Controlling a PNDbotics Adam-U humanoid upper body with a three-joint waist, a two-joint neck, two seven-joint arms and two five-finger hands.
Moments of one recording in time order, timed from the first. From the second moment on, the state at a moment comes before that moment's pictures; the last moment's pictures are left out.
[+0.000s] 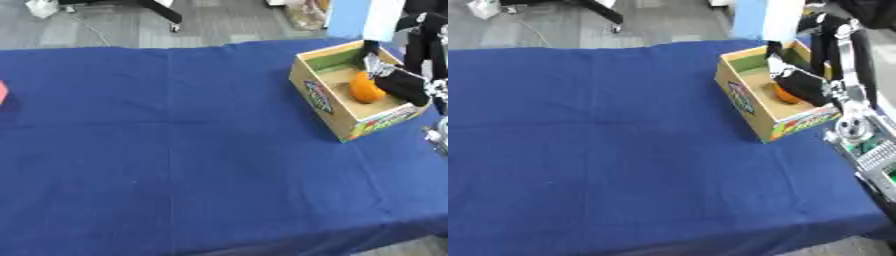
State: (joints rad) left arm -0.09 0.61 -0.06 -1.99 0.38 0.08 0.28; right arm -0.20 -0.76 0.15 -1.91 -0.01 0.24 -0.56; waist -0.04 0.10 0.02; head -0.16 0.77
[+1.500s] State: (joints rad) left arm -0.01 0.53 0.02 -1.99 0.31 0.05 0.33; right arm -0.29 -0.82 0.03 -1.43 0.06 0.12 -0.34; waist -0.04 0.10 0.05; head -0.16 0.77
